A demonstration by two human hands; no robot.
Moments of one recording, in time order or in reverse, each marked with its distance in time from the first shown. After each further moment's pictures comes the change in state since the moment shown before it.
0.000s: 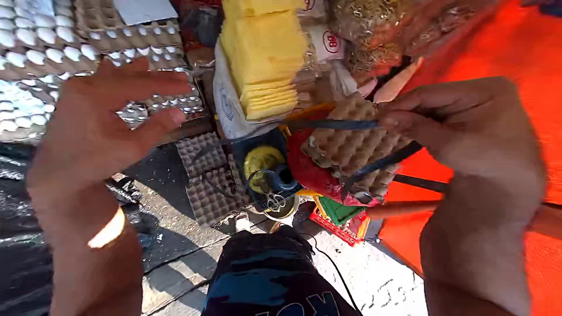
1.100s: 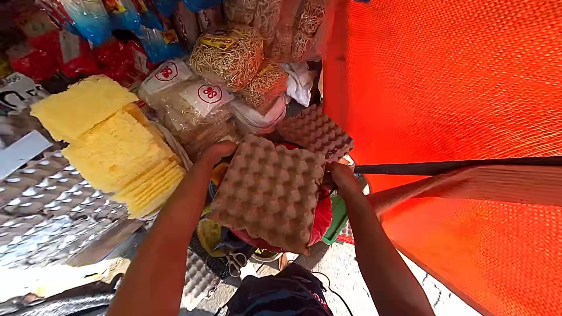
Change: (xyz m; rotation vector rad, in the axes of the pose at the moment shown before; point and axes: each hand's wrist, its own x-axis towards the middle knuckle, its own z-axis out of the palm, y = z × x) left_hand 0.330 0.017 0.463 -0.275 -0.835 -0.851; right_hand -0.202 0.363 0.007 0.820 0.649 1.400
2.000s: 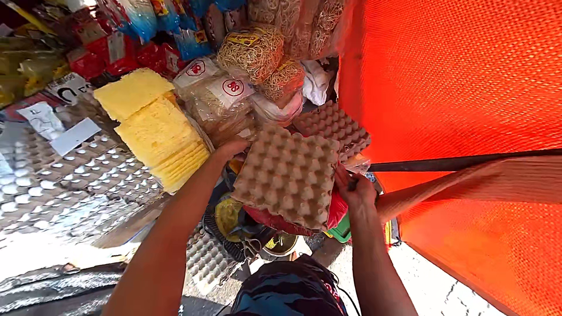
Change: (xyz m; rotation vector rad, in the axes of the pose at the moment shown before) left_hand -0.055 -0.033 0.001 -0.095 0.133 0.014; right_hand -0.064 0.052 0.019 1.172 0.230 -0.007
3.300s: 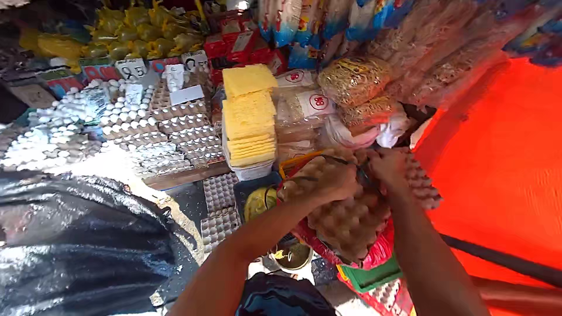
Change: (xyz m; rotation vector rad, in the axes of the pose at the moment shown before) left_hand -0.131 0.068 0.105 0.171 0.091 0.390; right_hand -0.002 0.041 0.197 -1.786 -0.798 -0.815
